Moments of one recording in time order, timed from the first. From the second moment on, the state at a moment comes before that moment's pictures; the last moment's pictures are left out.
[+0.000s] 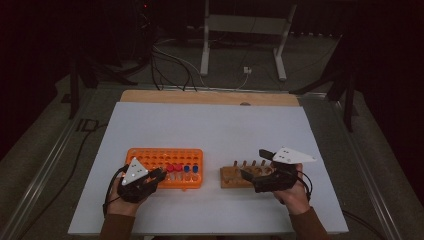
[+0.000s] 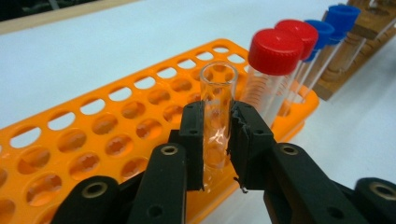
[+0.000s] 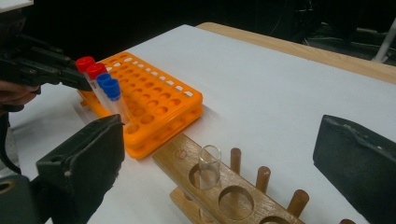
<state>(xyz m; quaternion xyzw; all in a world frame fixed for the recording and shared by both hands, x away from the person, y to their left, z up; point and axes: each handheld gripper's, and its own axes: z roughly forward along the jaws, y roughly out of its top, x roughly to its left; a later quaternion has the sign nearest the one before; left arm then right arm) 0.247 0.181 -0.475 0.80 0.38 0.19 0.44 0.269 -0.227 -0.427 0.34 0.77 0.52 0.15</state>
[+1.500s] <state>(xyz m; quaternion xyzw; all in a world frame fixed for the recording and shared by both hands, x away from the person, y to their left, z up) 0.240 0.196 -0.456 0.71 0.41 0.18 0.55 0.272 -0.202 -0.461 0.29 0.82 0.45 0.18</state>
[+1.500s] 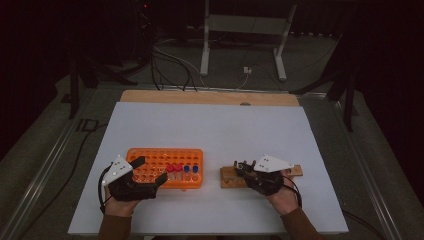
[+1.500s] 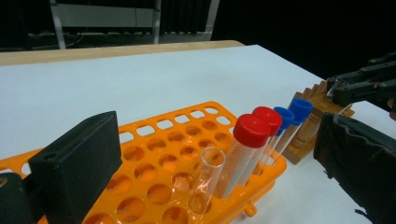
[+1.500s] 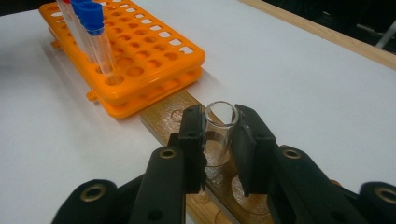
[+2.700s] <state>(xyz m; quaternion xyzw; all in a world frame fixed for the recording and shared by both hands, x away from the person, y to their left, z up) 0.233 0.159 -0.426 0.71 0.36 0.24 0.56 0.258 -0.214 -0.407 0.30 0.78 0.52 0.18</state>
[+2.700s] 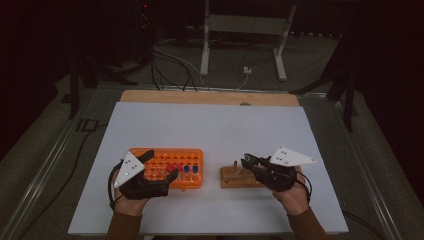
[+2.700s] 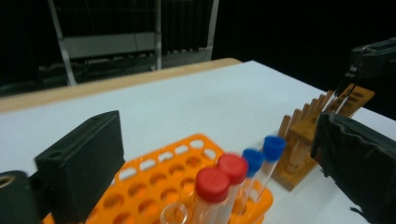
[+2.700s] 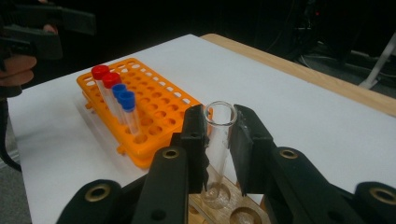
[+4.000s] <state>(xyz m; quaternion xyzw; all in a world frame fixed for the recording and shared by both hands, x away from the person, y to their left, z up) 0.252 0.048 -0.440 0.81 0.23 0.14 0.53 0.259 -0.167 -0.403 0.26 0.81 0.52 0.12</state>
